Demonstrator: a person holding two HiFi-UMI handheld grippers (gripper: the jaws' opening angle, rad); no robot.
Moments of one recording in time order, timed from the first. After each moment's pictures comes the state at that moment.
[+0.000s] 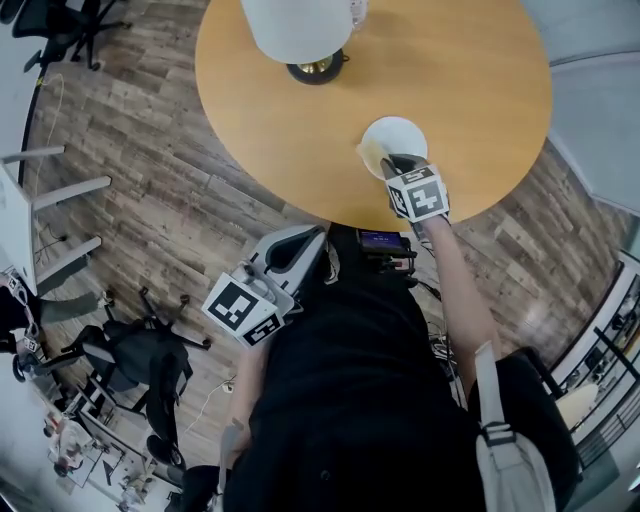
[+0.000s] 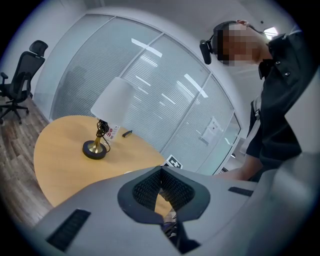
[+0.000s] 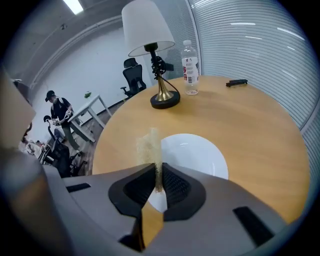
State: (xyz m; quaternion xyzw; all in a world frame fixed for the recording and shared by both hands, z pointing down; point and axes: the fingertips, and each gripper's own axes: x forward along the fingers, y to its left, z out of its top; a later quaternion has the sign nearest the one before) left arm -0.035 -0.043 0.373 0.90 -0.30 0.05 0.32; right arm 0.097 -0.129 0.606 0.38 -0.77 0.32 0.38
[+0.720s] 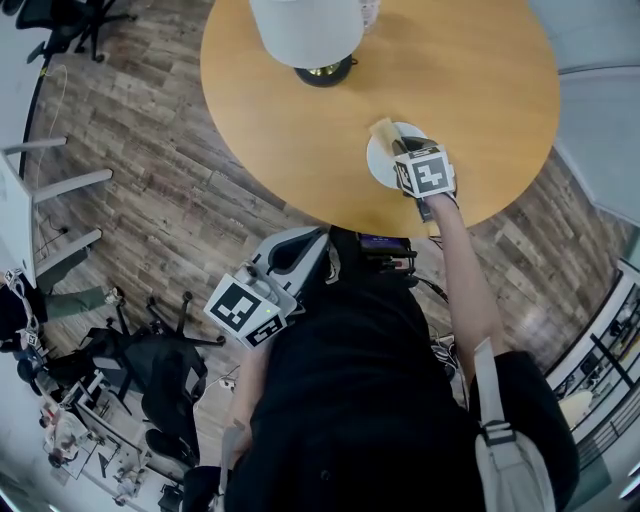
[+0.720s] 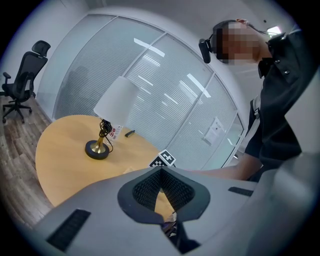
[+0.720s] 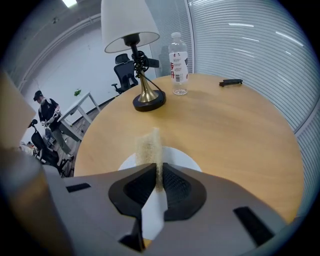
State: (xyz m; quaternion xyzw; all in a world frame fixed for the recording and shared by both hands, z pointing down) left arm -0.035 -0.056 0.381 0.89 -0.31 0.05 0.33; right arm 0.119 -0.185 0.625 0.41 -0.75 0.32 0.41
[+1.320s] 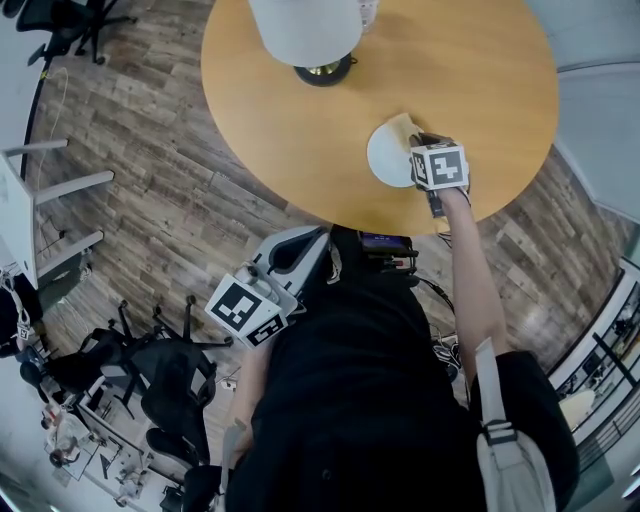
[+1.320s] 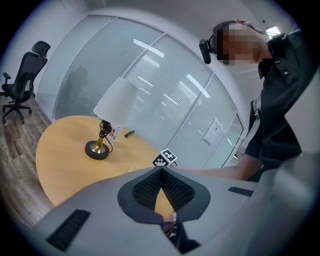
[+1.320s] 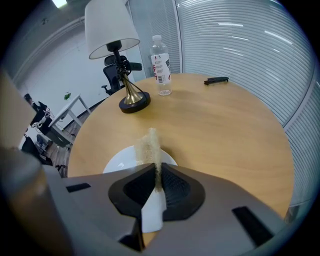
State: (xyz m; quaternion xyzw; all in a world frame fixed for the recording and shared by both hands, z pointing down) left arm -0.034 -0.052 0.375 0.89 -0.31 0.05 0.32; right arm 0.164 -0.194 0.613 0.46 -0.71 0.33 0.41
